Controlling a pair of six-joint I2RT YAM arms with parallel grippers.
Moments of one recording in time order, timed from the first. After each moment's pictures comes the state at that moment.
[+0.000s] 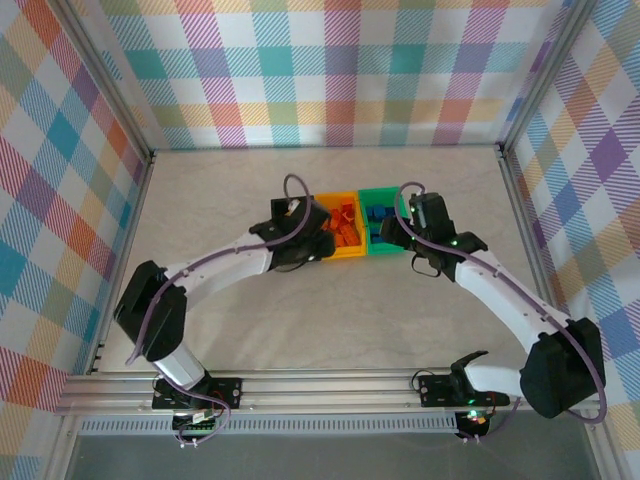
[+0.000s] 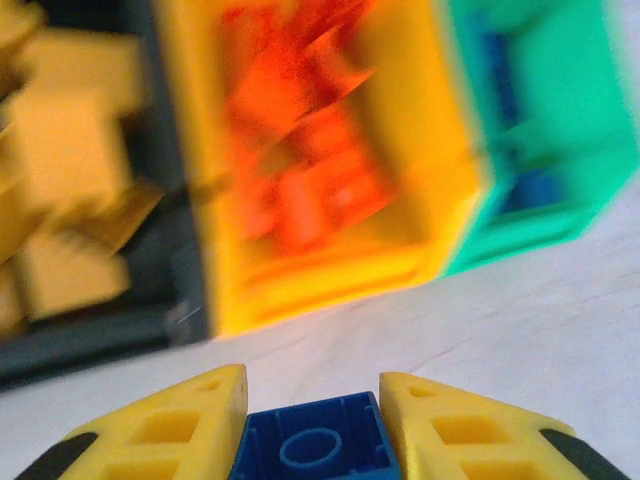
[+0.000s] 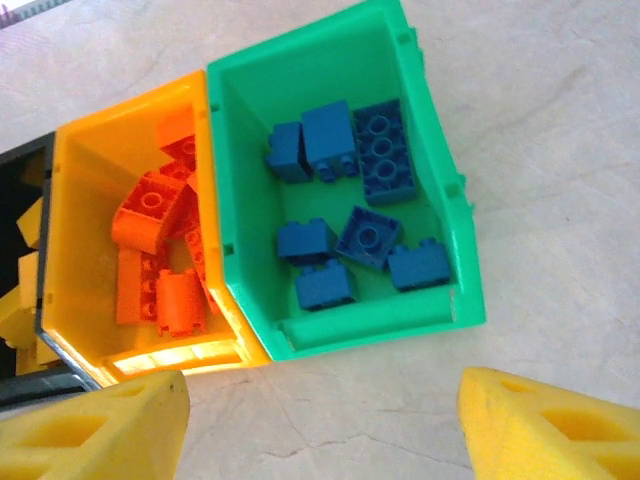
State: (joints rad) left arm -0.77 1.68 1.31 -0.48 -0.09 -0.73; right arm 0.44 1.23 0.91 -0.46 0.11 0.55
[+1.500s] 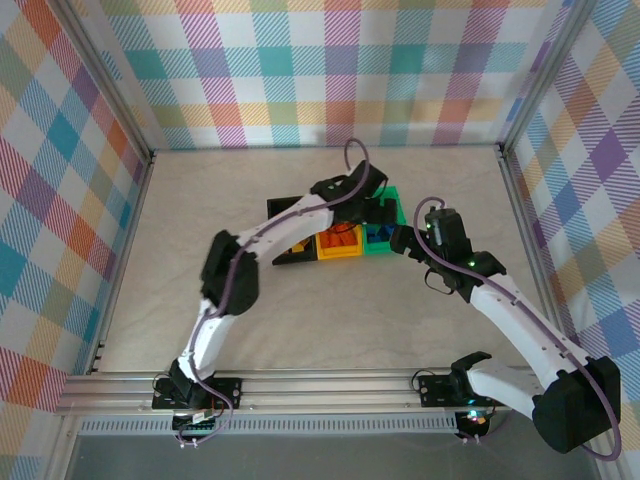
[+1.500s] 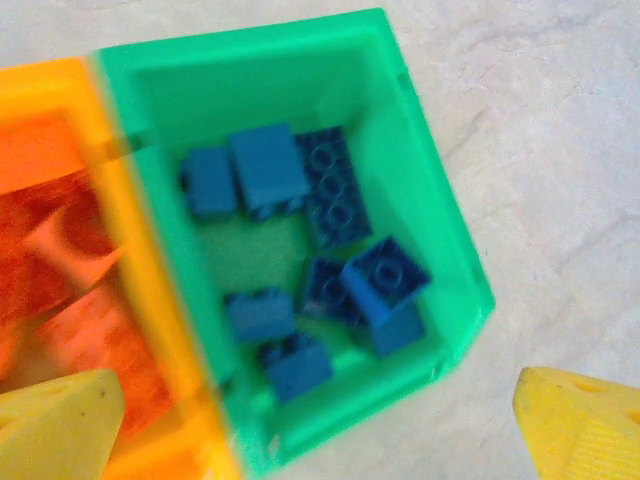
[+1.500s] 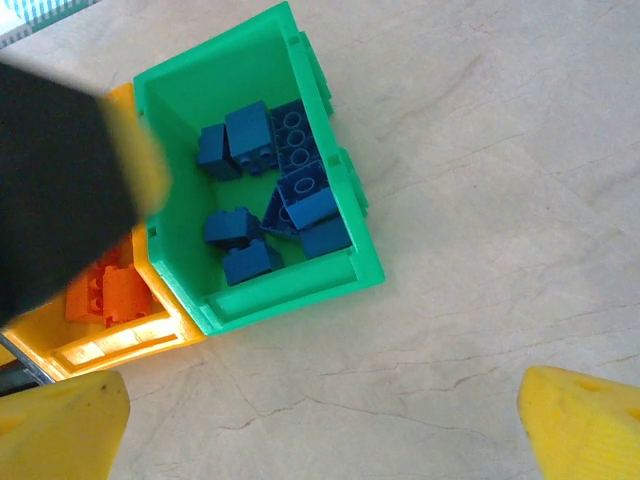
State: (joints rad) left arm -0.80 2.10 1.93 -0.70 -0.11 -0.63; right arm 0.40 1.05 0.81 -0.51 0.16 0.57
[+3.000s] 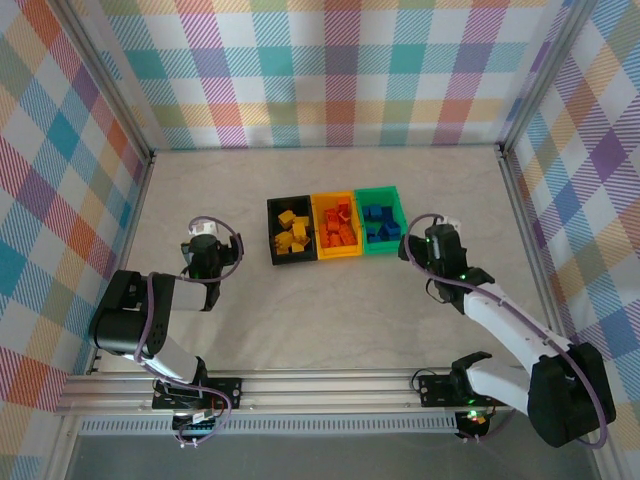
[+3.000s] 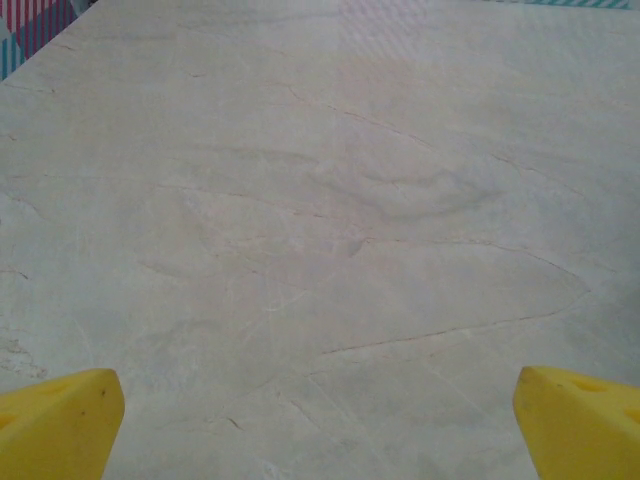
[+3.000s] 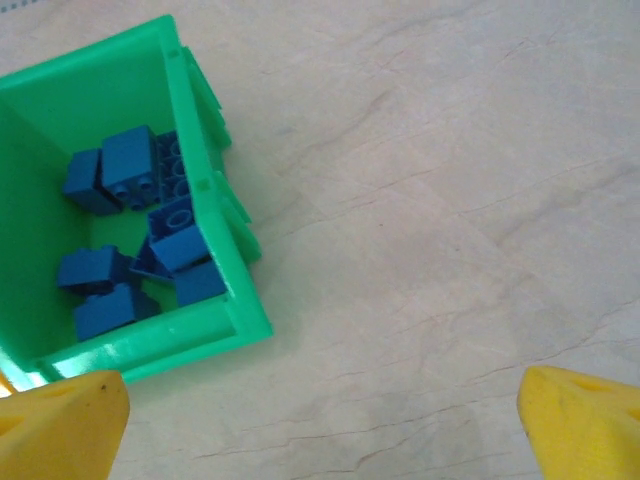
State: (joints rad) left arm -0.10 1.57 0.40 0.72 -0.27 -0.13; right arm 0.36 1.08 0.57 -0.17 0.31 0.45
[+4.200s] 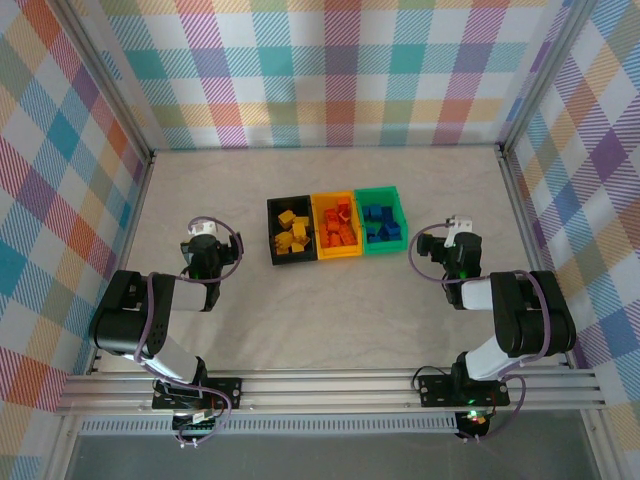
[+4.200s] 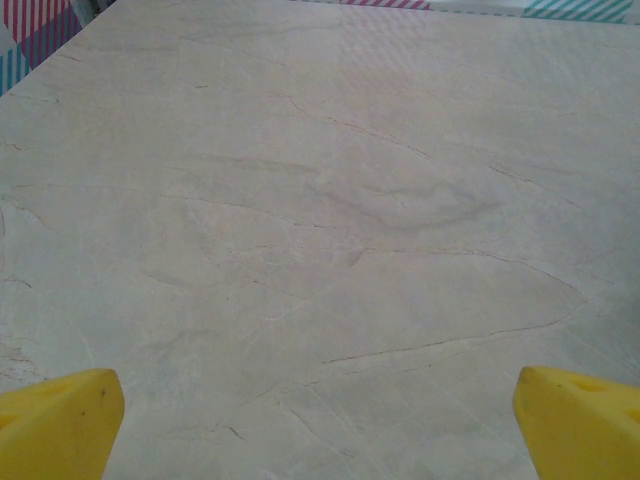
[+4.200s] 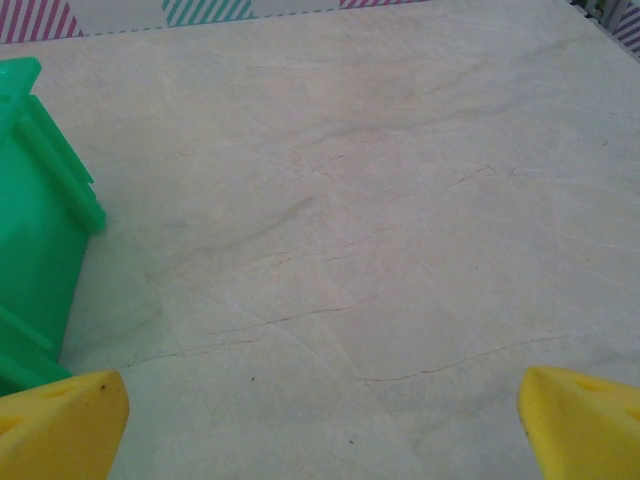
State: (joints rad) left arm -0.10 1.57 0.40 0.74 -0.27 -0.13; right arm 0.03 1.54 0.37 0.76 0.06 0.08
